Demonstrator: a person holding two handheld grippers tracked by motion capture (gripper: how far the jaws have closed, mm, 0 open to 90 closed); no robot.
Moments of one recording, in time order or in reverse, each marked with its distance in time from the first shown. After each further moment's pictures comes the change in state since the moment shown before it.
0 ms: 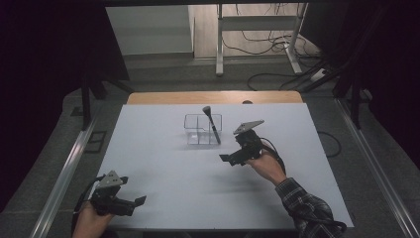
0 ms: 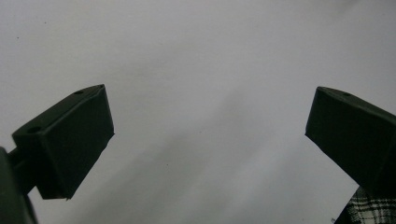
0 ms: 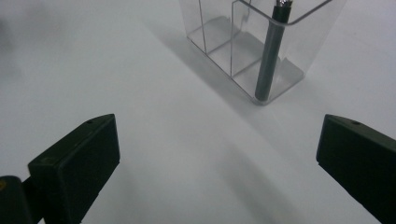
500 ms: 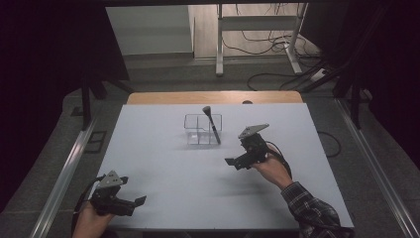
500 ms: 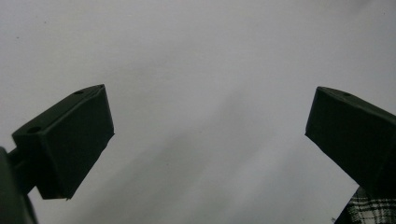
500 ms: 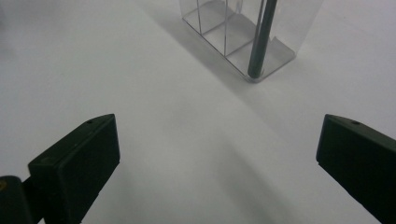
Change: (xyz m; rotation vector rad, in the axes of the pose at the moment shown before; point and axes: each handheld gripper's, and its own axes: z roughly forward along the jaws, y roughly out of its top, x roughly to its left) left arm 0.000 0.000 0.000 0.001 0.001 0.002; right arm 0.000 -0.014 -0.012 0.020 -0.024 -0.021
